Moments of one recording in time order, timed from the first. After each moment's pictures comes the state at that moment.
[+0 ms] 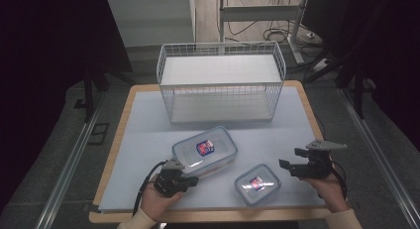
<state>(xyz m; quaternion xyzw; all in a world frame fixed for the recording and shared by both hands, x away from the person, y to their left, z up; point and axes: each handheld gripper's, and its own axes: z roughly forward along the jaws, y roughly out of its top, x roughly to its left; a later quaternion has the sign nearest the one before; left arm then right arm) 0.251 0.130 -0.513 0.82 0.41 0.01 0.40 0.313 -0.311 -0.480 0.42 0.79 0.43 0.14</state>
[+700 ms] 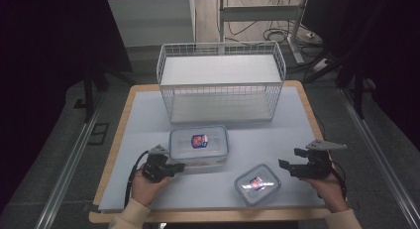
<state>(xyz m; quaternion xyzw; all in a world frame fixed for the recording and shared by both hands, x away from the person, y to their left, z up) 0.286 0.173 -0.515 0.78 0.47 0.03 0.40 0.313 -0.310 -0.481 0.42 0.79 0.43 0.14</state>
